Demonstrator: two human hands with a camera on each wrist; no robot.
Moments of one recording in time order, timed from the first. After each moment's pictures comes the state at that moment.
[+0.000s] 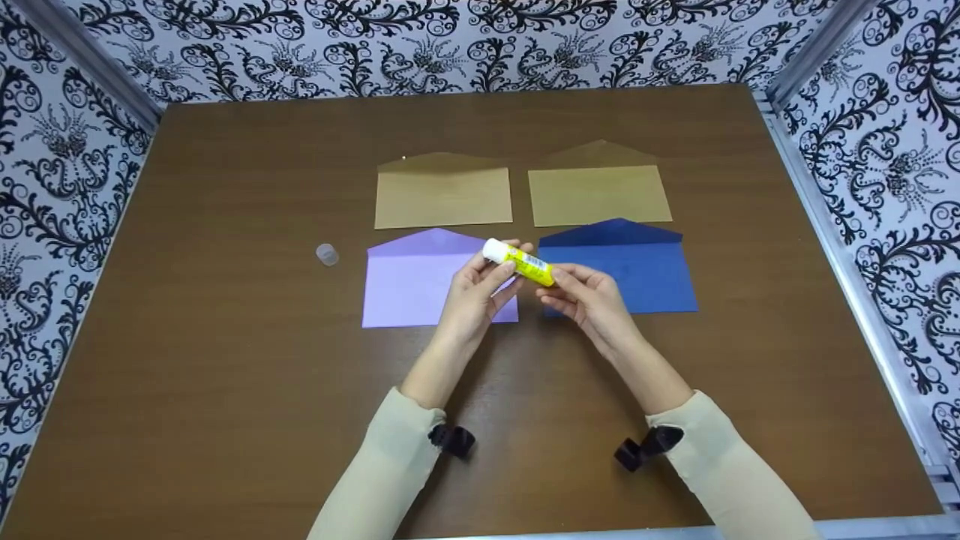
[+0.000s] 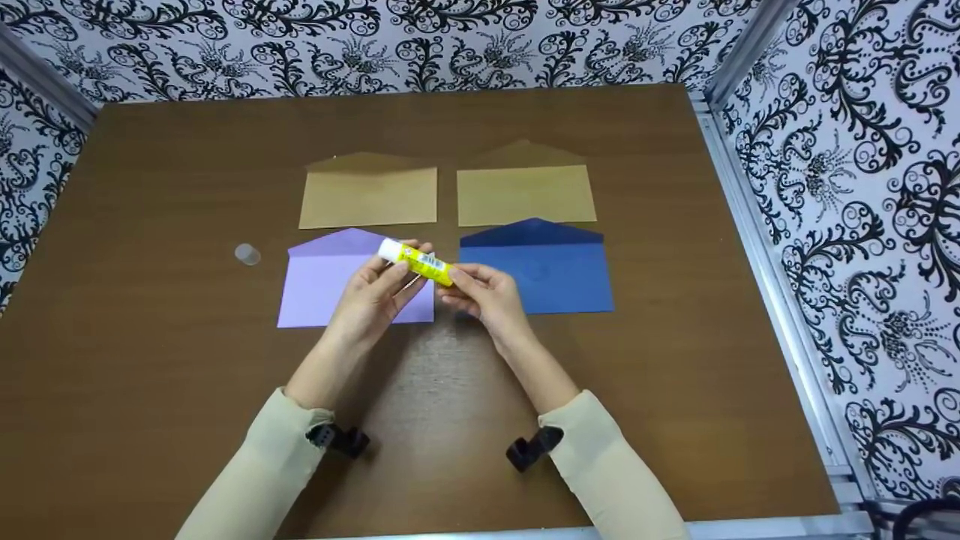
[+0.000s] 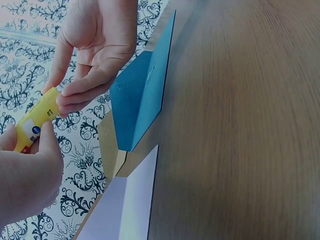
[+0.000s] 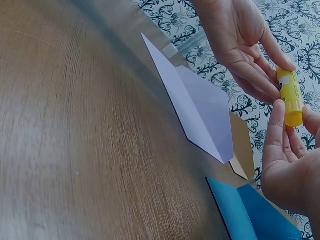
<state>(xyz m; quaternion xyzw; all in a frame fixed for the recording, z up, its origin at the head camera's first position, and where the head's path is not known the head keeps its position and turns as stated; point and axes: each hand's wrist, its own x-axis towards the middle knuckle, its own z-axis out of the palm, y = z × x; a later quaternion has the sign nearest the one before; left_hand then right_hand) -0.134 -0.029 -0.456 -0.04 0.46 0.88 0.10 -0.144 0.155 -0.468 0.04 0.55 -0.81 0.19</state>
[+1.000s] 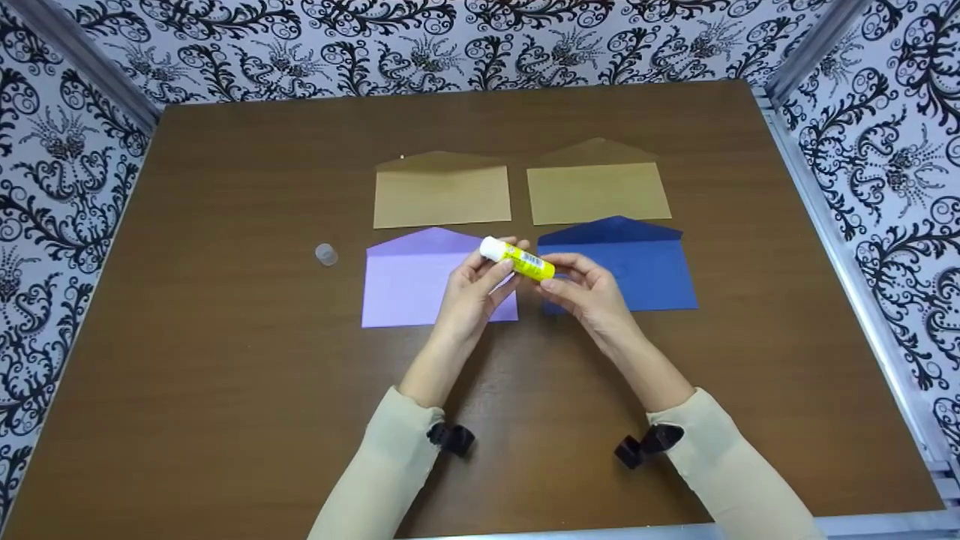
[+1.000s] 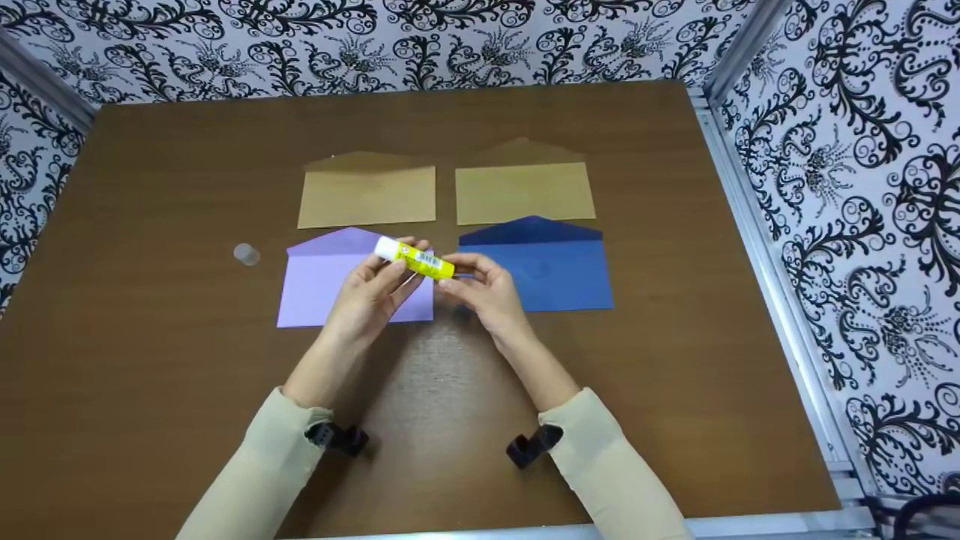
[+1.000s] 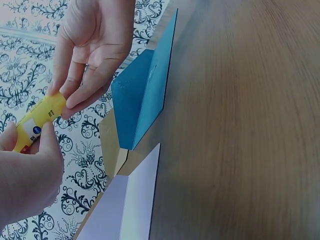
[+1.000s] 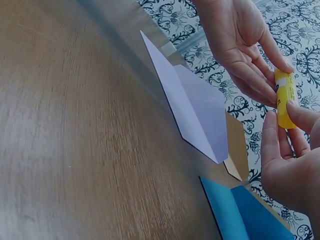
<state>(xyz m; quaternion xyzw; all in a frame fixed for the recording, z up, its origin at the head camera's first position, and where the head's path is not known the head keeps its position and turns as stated) -0.135 -0.030 -0.456 -0.04 0.47 0.88 0.10 -0.145 0.156 -0.471 0.00 0.59 -0.79 0.16</state>
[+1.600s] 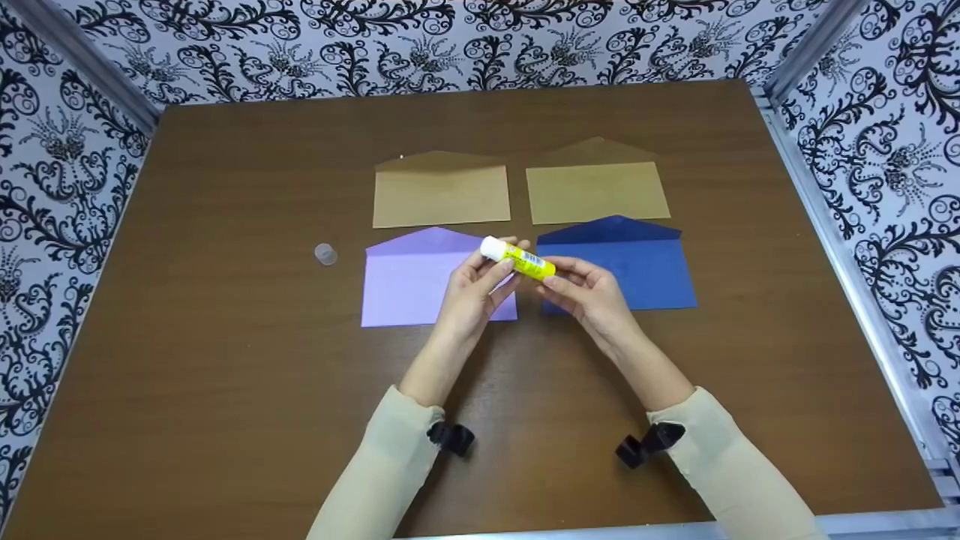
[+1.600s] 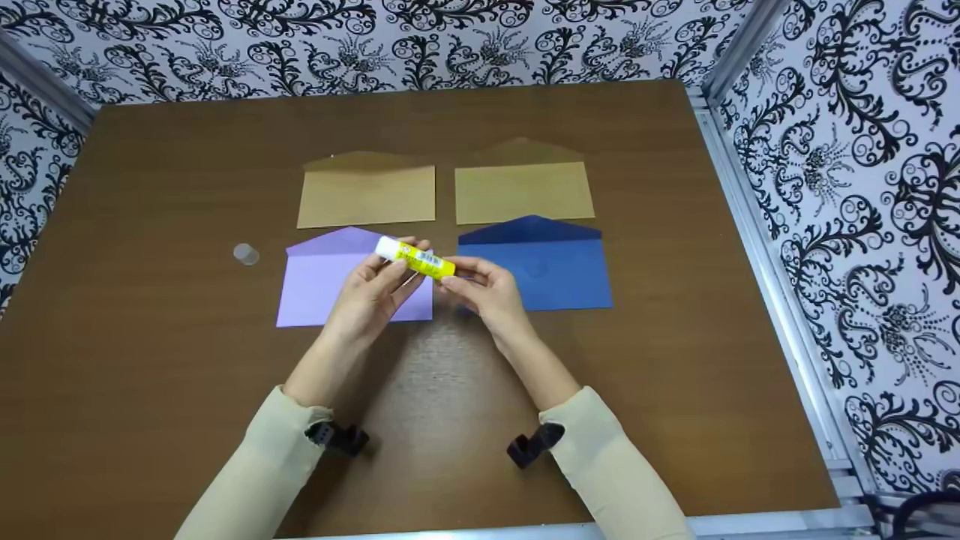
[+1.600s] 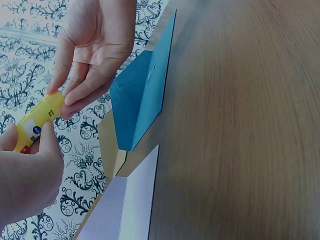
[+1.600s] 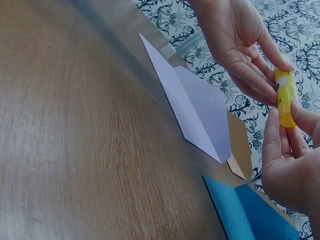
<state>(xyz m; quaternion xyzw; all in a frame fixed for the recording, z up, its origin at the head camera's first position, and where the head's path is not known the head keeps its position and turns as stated) -0.134 -0.029 -0.454 -0.04 0.47 0.87 0.10 -0.145 0.157 -0.470 0.03 0.57 -0.80 0.18</state>
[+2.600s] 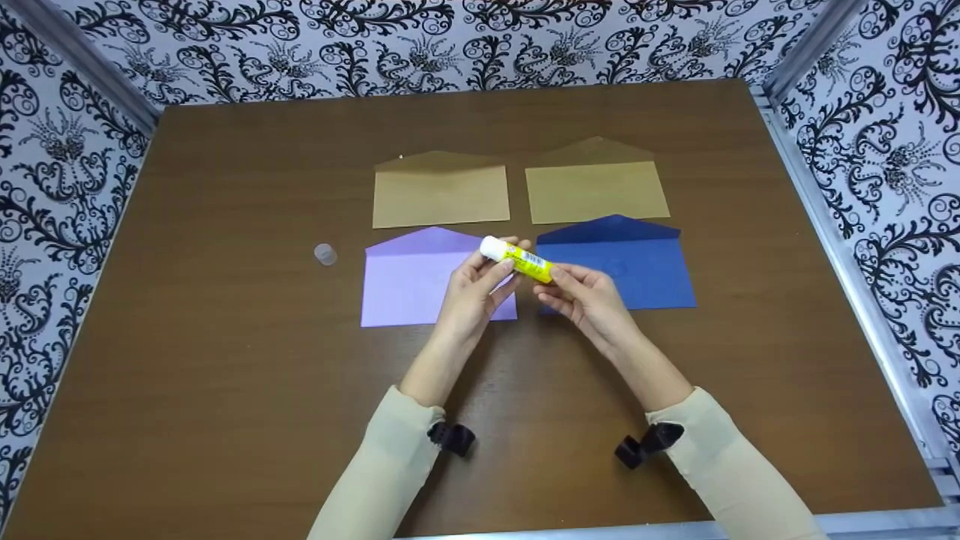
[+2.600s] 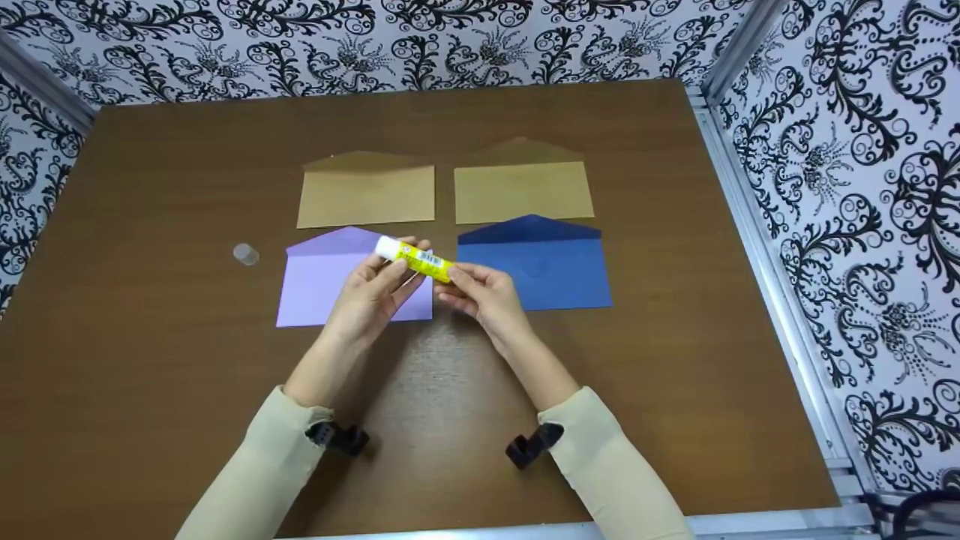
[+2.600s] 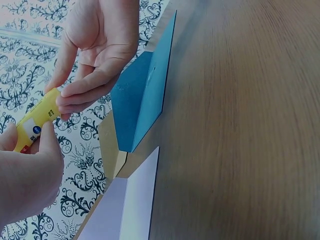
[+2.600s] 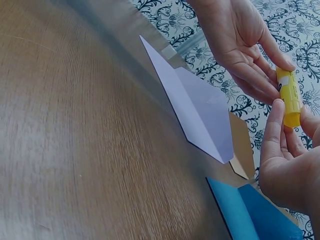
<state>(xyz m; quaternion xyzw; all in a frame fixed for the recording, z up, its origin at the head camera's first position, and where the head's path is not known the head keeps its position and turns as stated) -0.133 -0.027 -0.454 -0.04 0.48 0.87 0.10 -0.144 0.157 -0.468 0.06 0.53 -0.82 0.21</state>
